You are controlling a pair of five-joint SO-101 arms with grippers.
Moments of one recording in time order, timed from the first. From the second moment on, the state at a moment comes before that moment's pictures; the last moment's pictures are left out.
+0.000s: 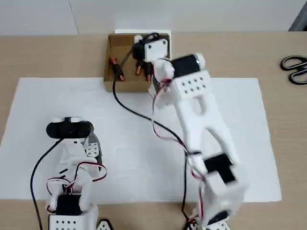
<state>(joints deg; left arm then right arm) -3.5 -102.5 96.3 49.4 7.8 -22.9 11.2 -25.2 97.2 7.6</state>
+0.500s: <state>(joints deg) -2.4 -102.5 96.3 50.5 7.8 -22.5 -45.8 27.5 89.9 -0.2</state>
